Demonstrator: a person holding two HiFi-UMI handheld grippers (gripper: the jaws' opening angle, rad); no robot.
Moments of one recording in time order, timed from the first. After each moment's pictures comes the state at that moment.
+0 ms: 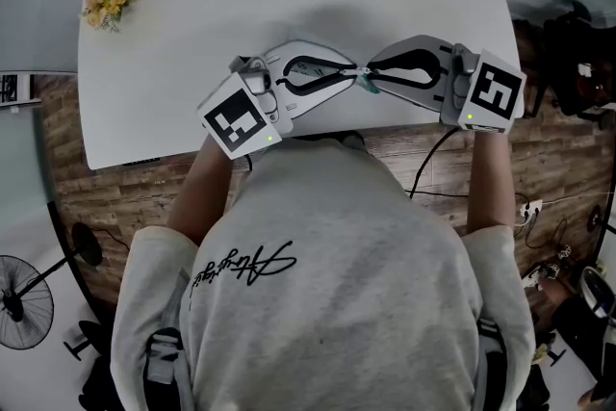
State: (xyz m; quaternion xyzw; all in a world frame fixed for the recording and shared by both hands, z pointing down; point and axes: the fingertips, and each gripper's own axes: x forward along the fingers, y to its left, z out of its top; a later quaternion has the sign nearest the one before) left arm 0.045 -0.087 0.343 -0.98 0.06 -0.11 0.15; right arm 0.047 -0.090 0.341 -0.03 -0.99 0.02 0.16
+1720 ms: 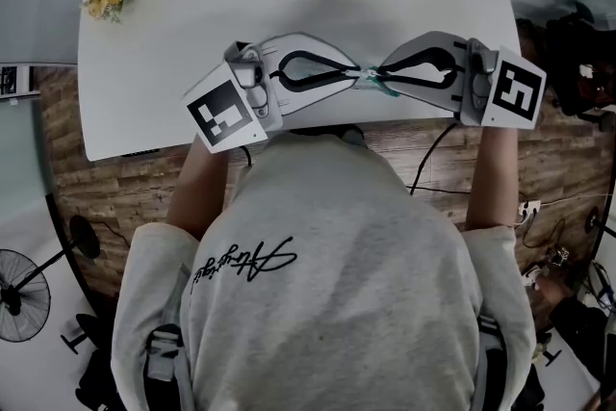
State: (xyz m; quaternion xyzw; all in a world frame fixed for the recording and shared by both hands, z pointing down) left arm 0.041 -0.073 0.321 -0.98 0.01 -0.09 0.17; right arm 0.054 -0.075 0.317 -0.09 -0.99 -0.01 0.13
